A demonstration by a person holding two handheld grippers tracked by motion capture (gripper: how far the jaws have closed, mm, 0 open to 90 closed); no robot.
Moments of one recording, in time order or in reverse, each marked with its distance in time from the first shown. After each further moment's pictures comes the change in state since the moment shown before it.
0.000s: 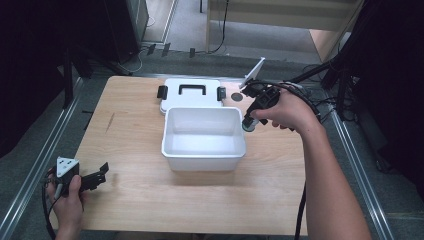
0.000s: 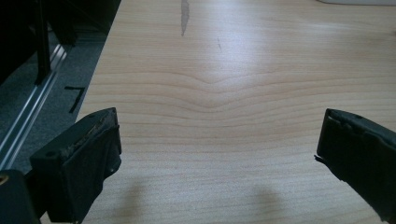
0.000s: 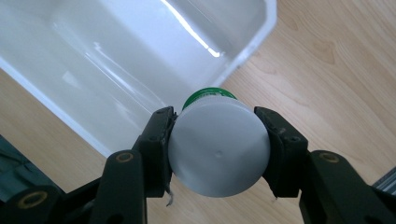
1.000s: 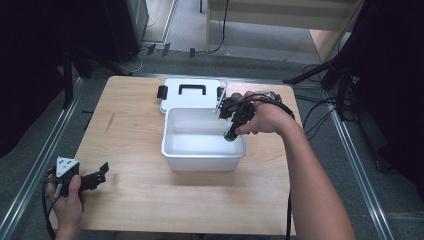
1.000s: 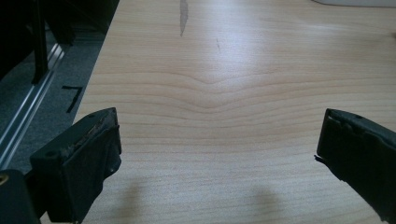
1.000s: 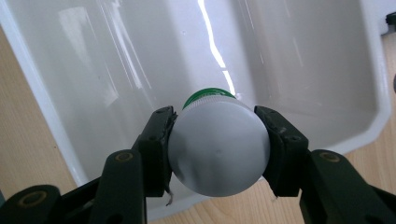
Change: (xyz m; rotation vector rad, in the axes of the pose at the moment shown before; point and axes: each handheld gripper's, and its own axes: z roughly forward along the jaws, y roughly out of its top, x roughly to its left) left arm 0.000 0.000 0.000 -0.002 -0.006 -0.005; right arm 0.039 0.017 0.055 -0.004 -0.008 -0.535
